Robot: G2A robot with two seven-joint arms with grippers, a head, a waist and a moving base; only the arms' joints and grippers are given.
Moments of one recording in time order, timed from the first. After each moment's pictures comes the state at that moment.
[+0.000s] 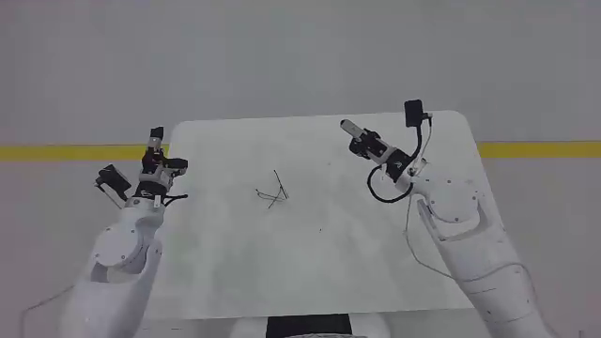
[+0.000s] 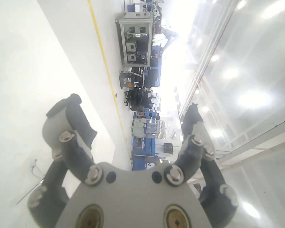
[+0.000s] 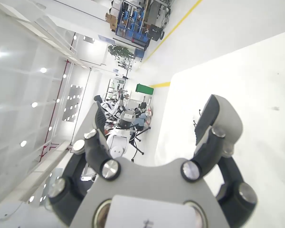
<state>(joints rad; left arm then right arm) 1.73 -1.15 -1.60 -1.80 -0.42 0.00 0.00 -1.38 -1.15 1.27 -1.79 0.00 0.03 0.49</state>
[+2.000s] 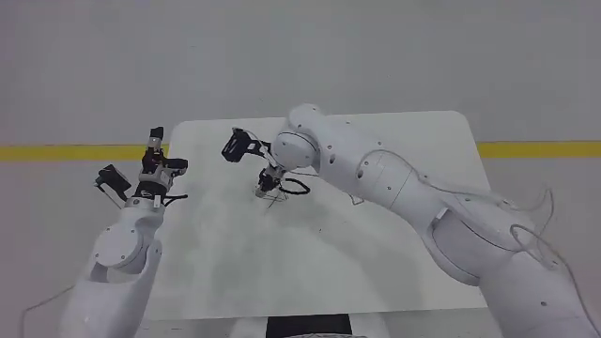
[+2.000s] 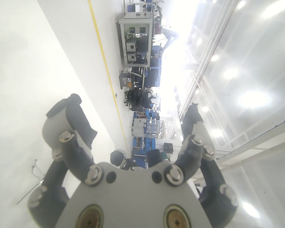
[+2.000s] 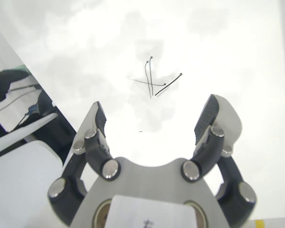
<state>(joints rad) 1.73 -1.15 -1.60 -1.80 -0.42 0.00 0.00 -0.41 -1.58 0.25 -1.00 -0.51 -0.24 1.20</state>
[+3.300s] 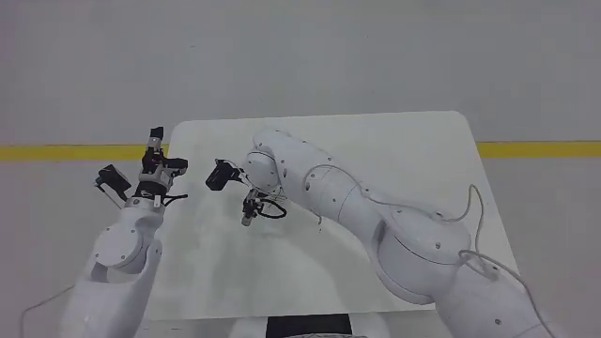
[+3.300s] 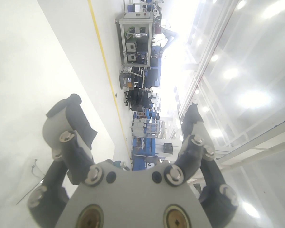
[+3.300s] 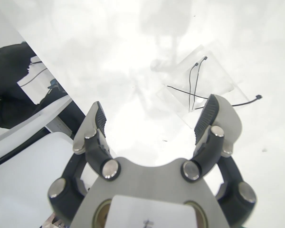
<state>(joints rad) 1.73 -1.15 -1.60 -1.80 -0.42 0.00 0.00 -0.44 -1.88 0.17 -0.54 -0.44 -0.34 1.16</state>
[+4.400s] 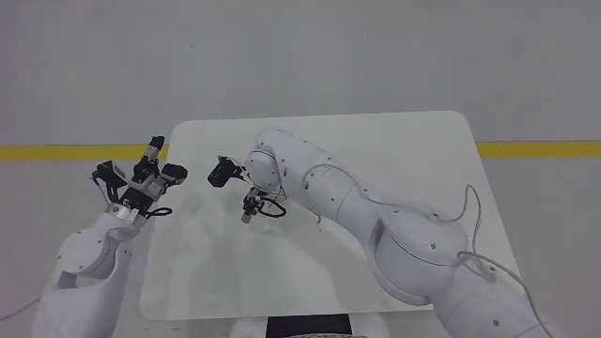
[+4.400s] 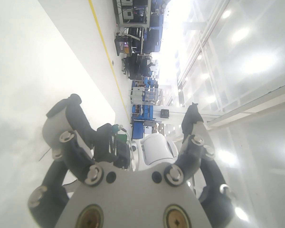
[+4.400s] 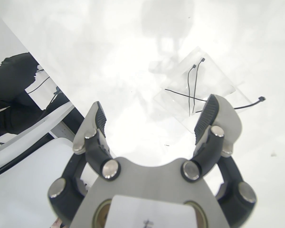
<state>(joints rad) 1.76 -1.12 -1.75 -1.74 -0.48 -0.04 -0.45 -0.44 -1.89 0.17 -0.52 -0.48 -0.31 1.11</state>
